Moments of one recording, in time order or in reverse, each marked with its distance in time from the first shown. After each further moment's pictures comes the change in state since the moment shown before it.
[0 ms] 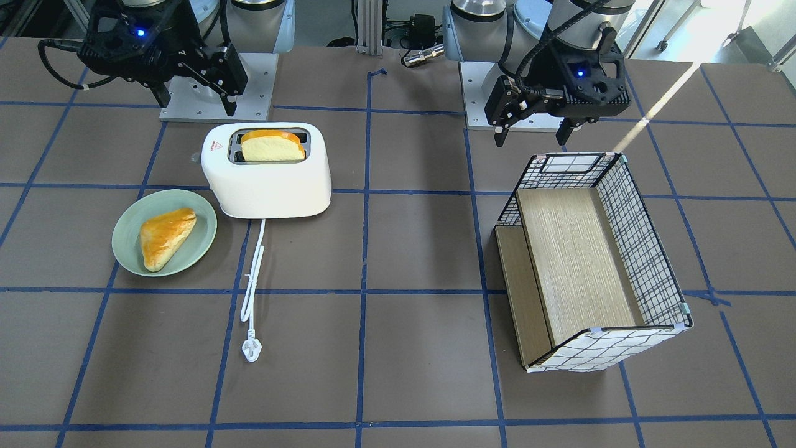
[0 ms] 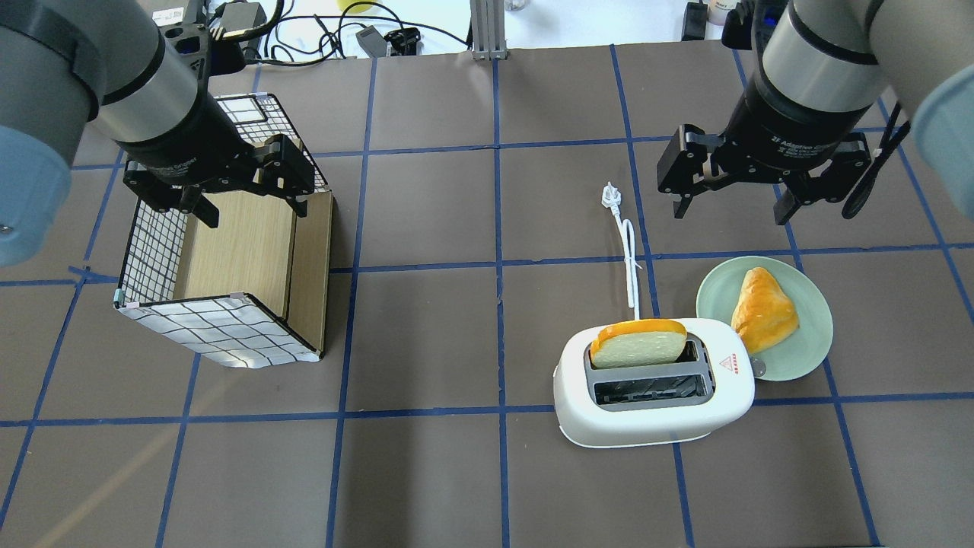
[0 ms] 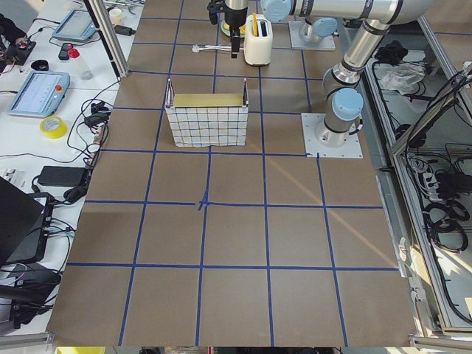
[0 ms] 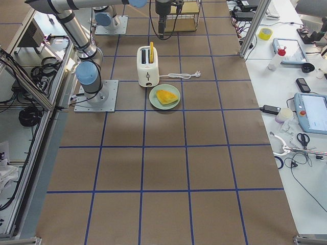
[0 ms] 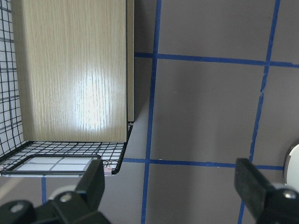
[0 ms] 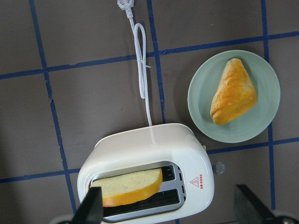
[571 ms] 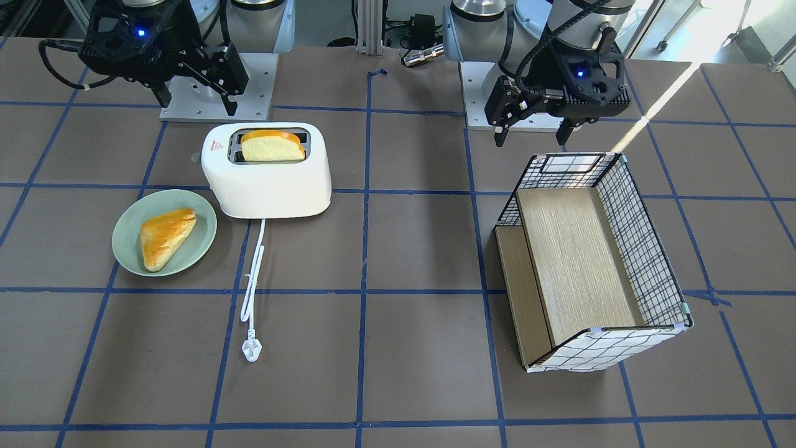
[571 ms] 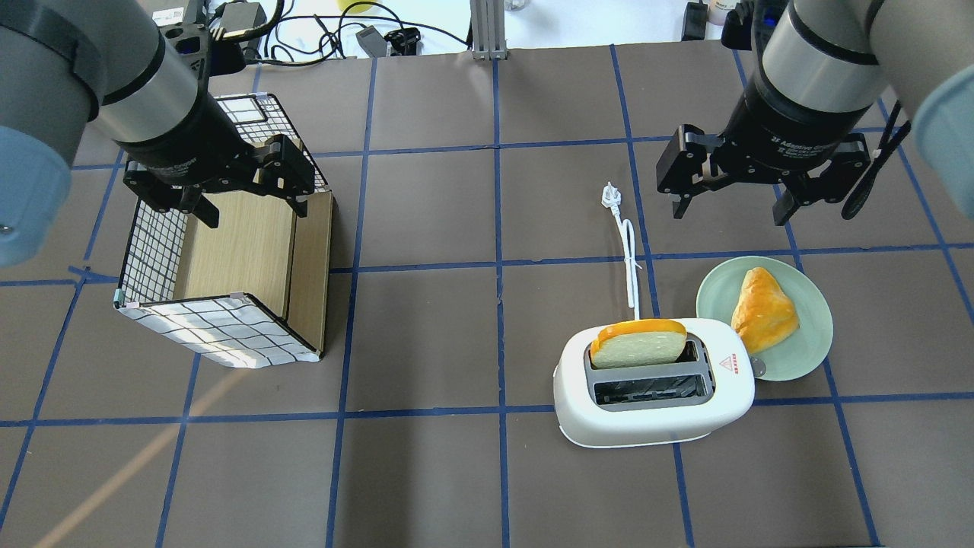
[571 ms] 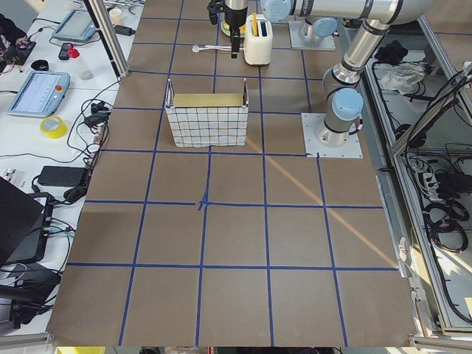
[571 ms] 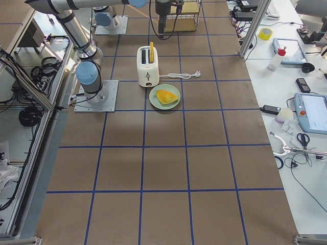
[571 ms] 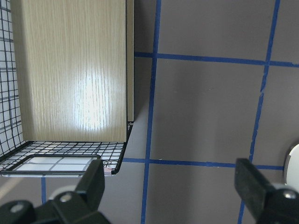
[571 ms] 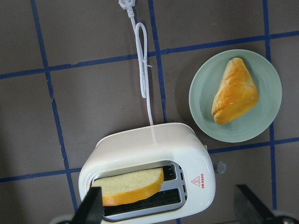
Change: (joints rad) left arm 0.000 0.000 0.000 0.000 0.000 0.000; right arm 0.000 0.000 -0.004 0.001 0.003 -0.005
